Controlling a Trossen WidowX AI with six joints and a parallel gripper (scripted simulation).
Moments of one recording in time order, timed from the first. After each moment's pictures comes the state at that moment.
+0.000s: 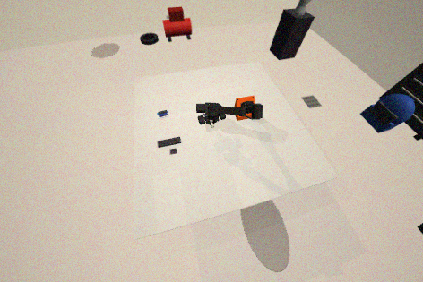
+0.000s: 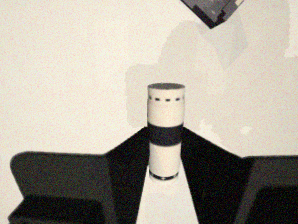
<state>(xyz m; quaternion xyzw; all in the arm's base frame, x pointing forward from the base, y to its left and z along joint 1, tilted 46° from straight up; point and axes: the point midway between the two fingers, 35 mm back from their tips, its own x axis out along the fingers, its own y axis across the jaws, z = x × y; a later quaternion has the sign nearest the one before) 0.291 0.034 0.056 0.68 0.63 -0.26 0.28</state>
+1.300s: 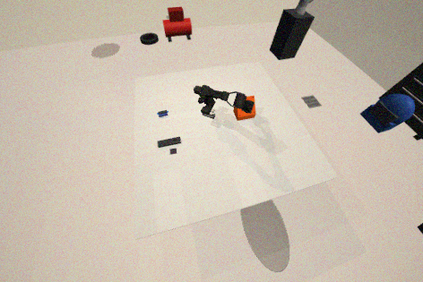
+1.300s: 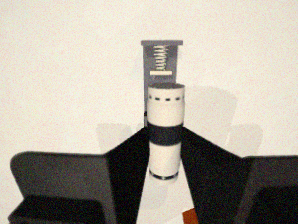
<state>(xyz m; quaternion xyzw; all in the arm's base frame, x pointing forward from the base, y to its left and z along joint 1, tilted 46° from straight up) 0.264 -0.053 -0.027 0.49 0.71 0.05 0.51</state>
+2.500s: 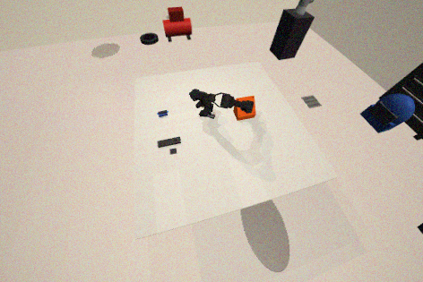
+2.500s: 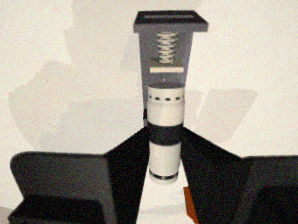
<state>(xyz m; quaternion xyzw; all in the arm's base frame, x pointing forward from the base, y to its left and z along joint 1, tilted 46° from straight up) 0.269 -0.027 -0.050 0.47 0.78 0.13 0.39</state>
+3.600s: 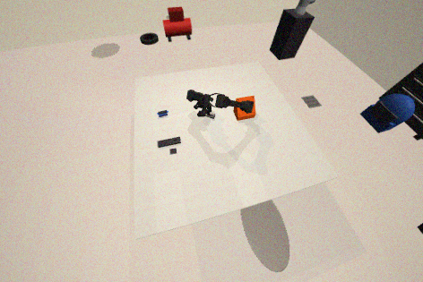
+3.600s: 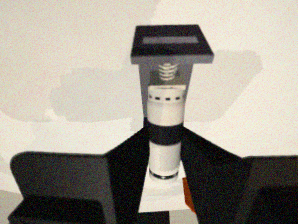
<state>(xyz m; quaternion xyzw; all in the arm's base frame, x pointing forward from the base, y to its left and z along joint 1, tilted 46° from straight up) 0.278 -0.025 -0.061 0.46 0.80 0.16 0.34</state>
